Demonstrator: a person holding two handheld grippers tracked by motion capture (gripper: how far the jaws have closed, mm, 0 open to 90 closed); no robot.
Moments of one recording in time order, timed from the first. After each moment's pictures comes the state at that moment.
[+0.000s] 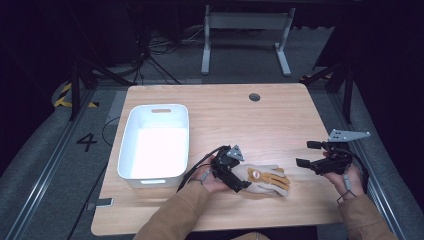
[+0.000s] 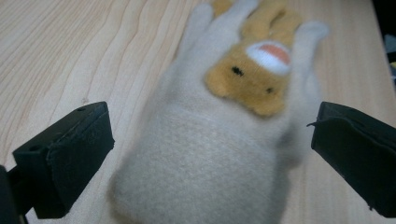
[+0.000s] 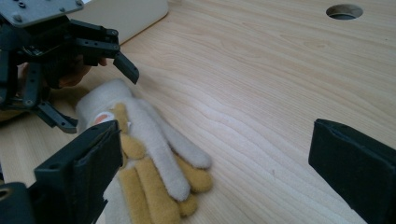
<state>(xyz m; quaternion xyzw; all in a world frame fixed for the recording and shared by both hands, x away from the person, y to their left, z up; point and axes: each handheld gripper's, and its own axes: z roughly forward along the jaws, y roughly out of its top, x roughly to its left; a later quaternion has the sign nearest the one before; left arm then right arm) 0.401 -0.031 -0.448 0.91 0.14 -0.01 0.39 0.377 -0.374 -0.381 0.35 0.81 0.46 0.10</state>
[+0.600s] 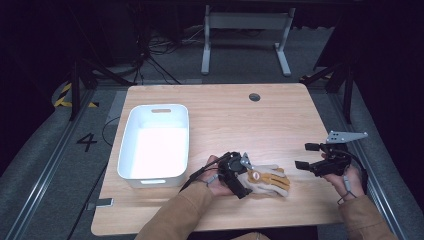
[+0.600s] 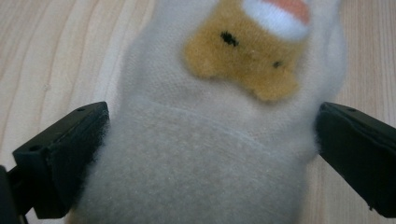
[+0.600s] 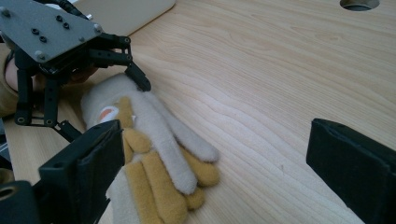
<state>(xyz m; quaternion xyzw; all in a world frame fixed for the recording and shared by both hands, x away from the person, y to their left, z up) 0.393 -0.052 -0.457 0.94 0.11 0.01 0.31 0.376 -0.372 -0.383 0.35 0.81 0.46 0.09</state>
